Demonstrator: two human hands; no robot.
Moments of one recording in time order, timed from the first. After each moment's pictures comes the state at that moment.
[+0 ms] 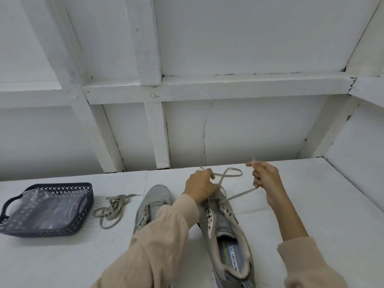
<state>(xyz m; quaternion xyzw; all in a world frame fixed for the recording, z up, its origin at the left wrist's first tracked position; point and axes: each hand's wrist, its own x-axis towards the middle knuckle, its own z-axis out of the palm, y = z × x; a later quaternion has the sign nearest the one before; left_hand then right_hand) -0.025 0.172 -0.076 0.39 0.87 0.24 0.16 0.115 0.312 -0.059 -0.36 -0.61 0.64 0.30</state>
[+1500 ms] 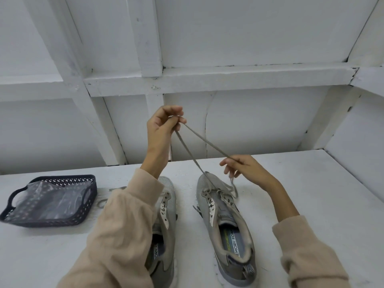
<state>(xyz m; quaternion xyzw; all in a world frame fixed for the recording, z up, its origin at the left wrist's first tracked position) -0.060 0.108 0.040 0.31 0.50 0.80 0.09 0.097 0.293 -0.043 -0.17 -0.83 0.53 0.10</state>
